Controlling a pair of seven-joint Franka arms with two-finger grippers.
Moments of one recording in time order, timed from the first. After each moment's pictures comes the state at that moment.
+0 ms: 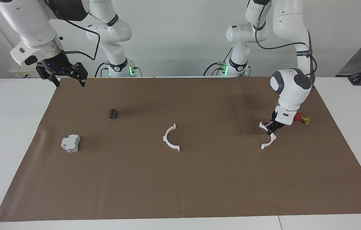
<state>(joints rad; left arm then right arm) 0.02 0.17 -0.01 -2.24 -0.02 2.52 -0.20 0.09 -0.03 -0.12 -1.62 -0.04 1.52 -0.03</state>
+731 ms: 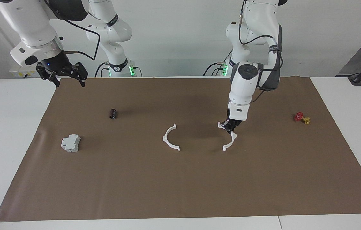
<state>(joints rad) -0.42 0.18 -0.02 -2.02 0.08 2.34 -0.97 0.09 -0.03 -0.12 -1.62 -0.04 1.52 -0.03</state>
